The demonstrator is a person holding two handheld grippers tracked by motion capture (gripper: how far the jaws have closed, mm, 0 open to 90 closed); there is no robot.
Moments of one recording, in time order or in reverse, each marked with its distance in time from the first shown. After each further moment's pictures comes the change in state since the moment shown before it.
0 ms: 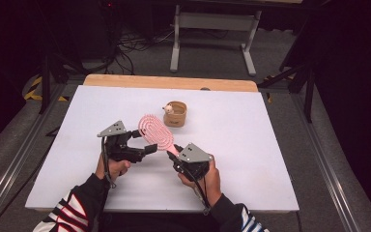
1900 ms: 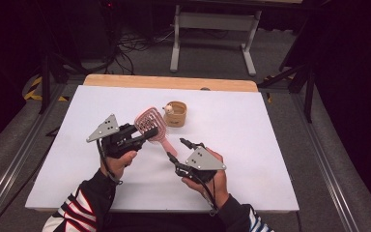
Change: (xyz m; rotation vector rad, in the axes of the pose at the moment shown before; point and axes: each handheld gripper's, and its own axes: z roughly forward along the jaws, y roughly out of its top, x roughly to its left) left arm -0.029 0.029 -0.023 -0.249 0.007 0.189; right arm -0.005 0.008 -0.031 -0.195 -0.010 -0.067
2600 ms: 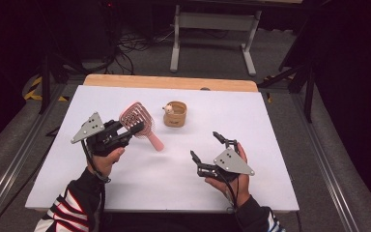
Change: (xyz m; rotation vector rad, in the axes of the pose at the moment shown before) left arm 0.010 0.009 -0.027 -0.029 0.108 0.041; right arm -0.040 -0.024 -0.040 -0.066 -0.160 -0.003
